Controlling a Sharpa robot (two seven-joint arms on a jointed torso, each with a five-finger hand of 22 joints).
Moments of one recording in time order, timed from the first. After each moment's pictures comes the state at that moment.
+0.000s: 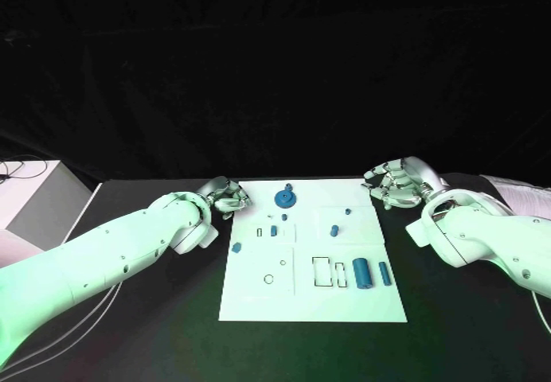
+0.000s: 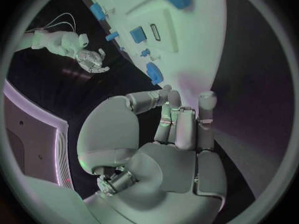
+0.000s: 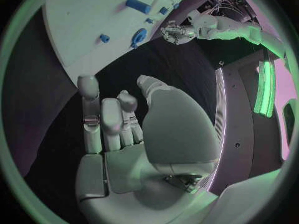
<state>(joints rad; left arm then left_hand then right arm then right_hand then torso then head) 1.05 -0.69 0.20 1.17 -0.99 -0.25 -0.09 1.02 -0.16 1.06 -0.06 0.11 0.93 0.08 0.68 0.27 0.90 0.00 1.26 0.50 1.39 -0.04 1.52 1.25 0.16 1.01 0.07 1.19 1.07 1.29 -0.86 -0.10 1.45 -0.87 -0.60 0.00 1.34 -0.22 0.38 0.28 0.30 0.91 0.15 0.22 0.29 1.11 0.08 0.76 0.96 1.33 -0.01 0.99 0.87 0.18 1.19 0.09 0.50 0.89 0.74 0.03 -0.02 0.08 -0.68</state>
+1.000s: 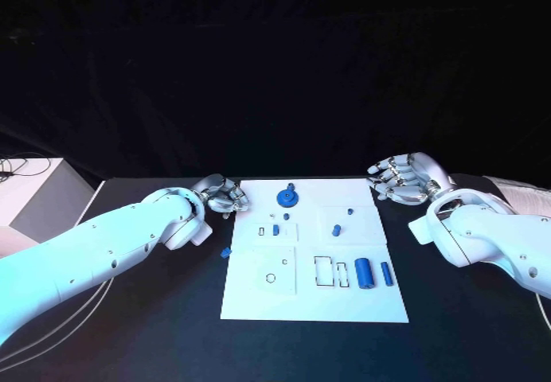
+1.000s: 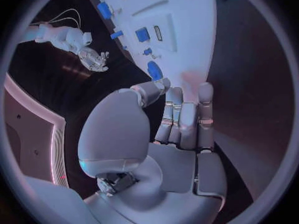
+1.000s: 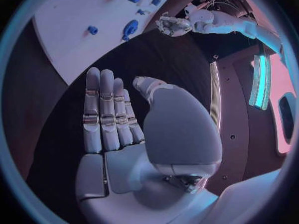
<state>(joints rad) 1.06 -0.76 0.20 1.22 -0.95 -0.20 -0.09 1.29 -0.24 0.71 -0.01 0.07 0.83 0.14 0.53 0.43 0.80 0.07 1.03 0.33 1.22 0.02 1.44 0.97 0.17 0.90 0.12 1.02 0.92 1.29 -0.87 -0.10 1.45 -0.79 -0.62 0.10 1.34 -0.25 0.50 0.23 0.30 0.90 0.17 0.29 0.31 1.09 0.10 0.37 0.45 1.24 0.03 0.42 0.69 0.18 1.17 0.14 0.18 0.59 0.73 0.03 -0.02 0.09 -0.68</state>
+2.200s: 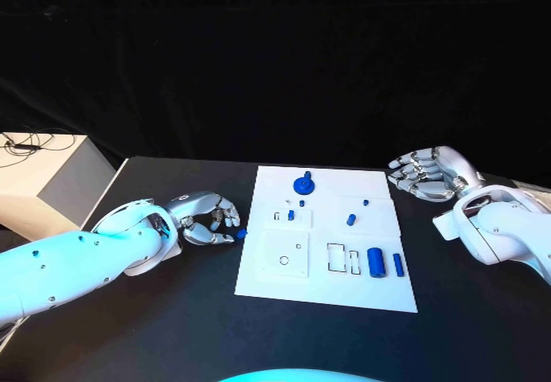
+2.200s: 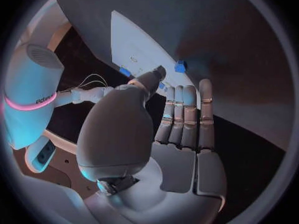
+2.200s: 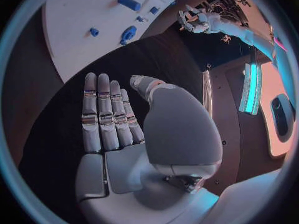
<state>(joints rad) 0.88 -1.06 0.20 1.52 -1.46 -0.28 0.22 1.37 -0.28 0.46 0.02 0.07 0.87 0.13 0.46 0.35 0.82 0.10 0.88 0.23 0.93 0.04 1.20 0.57 0.17 0.84 0.16 0.85 0.81 1.25 -0.89 -0.11 1.40 -0.83 -0.56 0.21 1.35 -0.26 0.54 0.16 0.28 0.93 0.20 0.23 0.28 1.17 0.13 0.12 0.11 1.20 0.07 0.13 0.50 0.18 1.12 0.18 0.07 0.39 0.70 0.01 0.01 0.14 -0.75</state>
